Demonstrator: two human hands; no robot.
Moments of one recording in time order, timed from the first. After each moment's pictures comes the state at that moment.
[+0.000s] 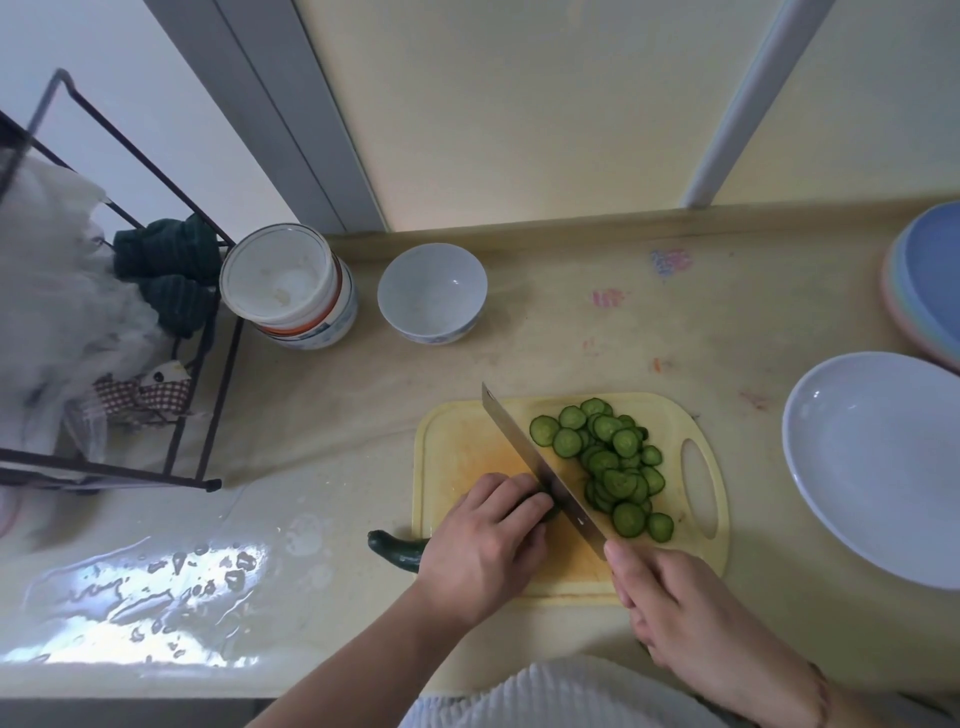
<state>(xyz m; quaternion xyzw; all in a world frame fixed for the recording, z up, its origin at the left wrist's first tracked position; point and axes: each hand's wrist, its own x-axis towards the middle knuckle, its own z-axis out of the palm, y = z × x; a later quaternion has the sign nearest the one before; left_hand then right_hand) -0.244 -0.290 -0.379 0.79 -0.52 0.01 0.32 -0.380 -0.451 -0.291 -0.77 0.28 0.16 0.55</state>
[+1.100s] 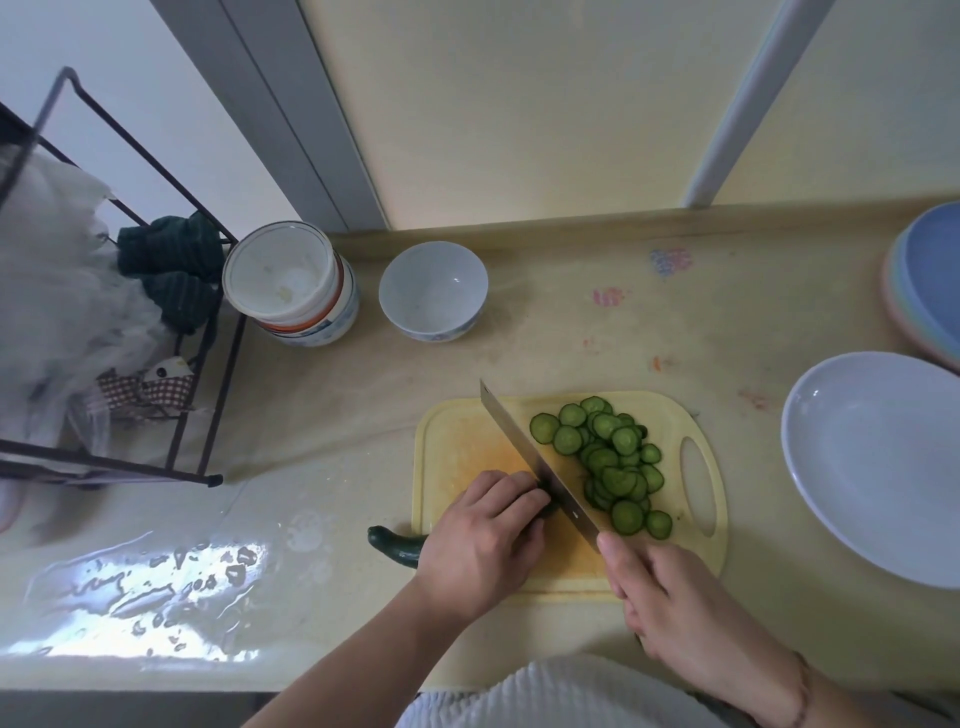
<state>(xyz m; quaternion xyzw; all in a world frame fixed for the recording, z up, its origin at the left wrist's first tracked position) -0.243 -0.292 -0.376 0.79 -0.51 0.00 0.33 -0.377 -0.449 -0.292 -0.78 0.29 0.15 0.53</state>
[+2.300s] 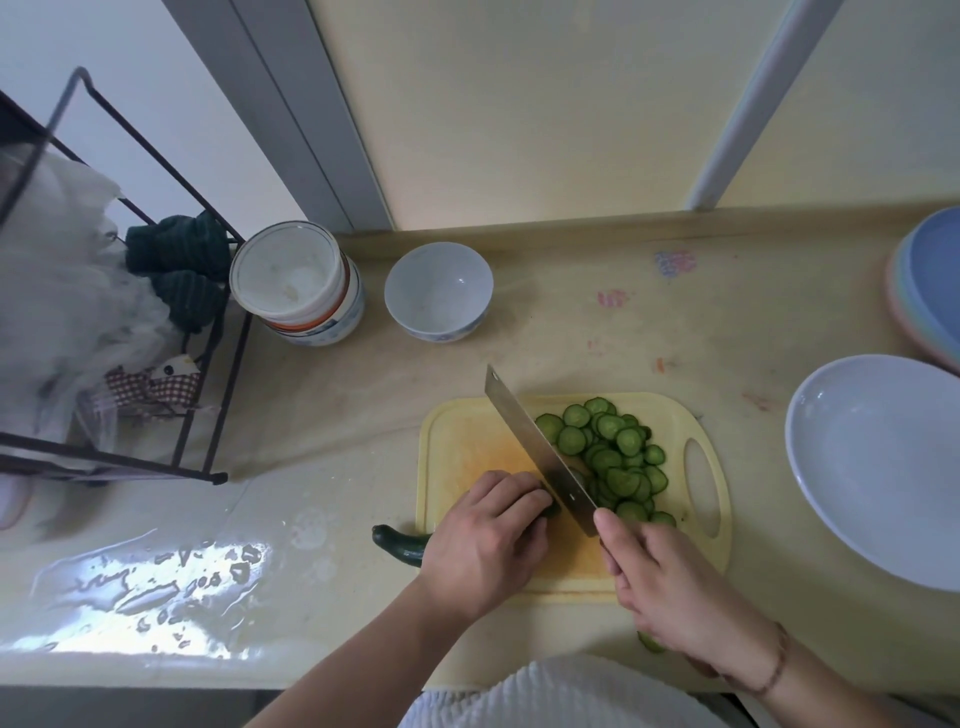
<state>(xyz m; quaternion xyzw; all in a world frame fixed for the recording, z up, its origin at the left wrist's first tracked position) -0.244 -0.290 -0.375 0.80 -0.50 0.01 0.34 -0.360 -0.452 -0.297 -0.76 0.30 0.19 0.55</state>
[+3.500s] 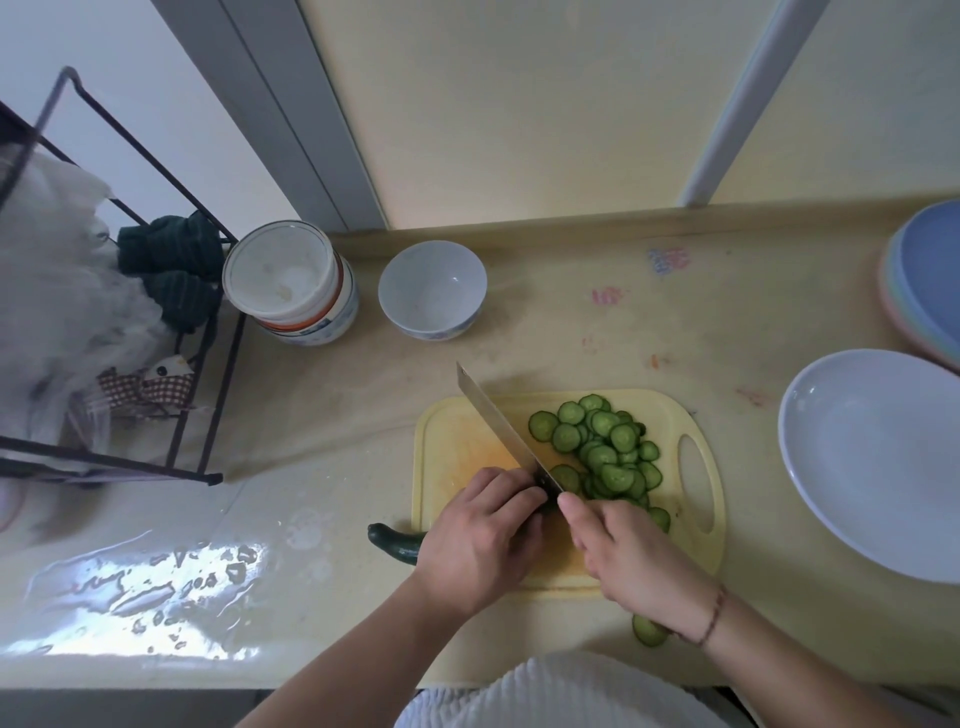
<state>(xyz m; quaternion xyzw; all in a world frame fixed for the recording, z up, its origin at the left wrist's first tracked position) -0.243 -0.291 -0.377 0.79 -0.50 0.00 0.34 -0.339 -0.447 -0.318 -0.79 0.29 0.18 0.51</state>
